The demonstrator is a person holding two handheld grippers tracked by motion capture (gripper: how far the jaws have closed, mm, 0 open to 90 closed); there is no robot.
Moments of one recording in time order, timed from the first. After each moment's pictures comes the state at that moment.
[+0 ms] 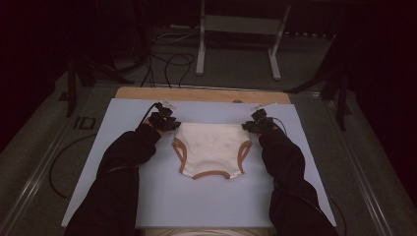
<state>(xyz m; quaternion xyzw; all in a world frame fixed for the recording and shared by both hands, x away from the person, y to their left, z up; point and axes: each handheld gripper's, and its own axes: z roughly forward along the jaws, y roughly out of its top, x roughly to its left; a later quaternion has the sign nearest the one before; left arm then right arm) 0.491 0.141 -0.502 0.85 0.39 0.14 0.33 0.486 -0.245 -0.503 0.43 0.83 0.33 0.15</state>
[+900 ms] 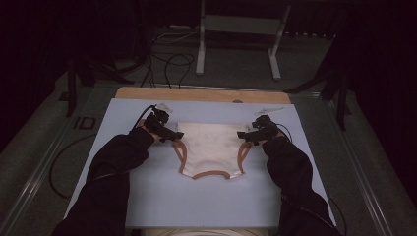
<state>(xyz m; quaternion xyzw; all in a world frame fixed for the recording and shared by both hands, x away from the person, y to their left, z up) 0.457 0.150 -0.478 0.87 0.34 0.08 0.35 0.446 -0.246 -0.485 0.41 0.81 0.40 0.12</state>
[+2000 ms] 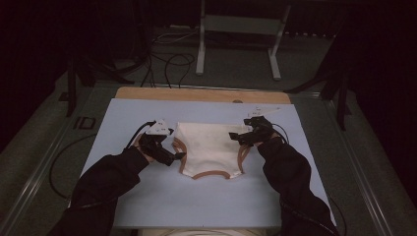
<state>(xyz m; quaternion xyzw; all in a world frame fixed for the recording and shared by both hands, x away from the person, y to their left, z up) 0.364 0.144 -0.448 0.87 0.22 0.10 0.43 0.418 -0.216 -0.448 0.34 0.83 0.43 0.13</state>
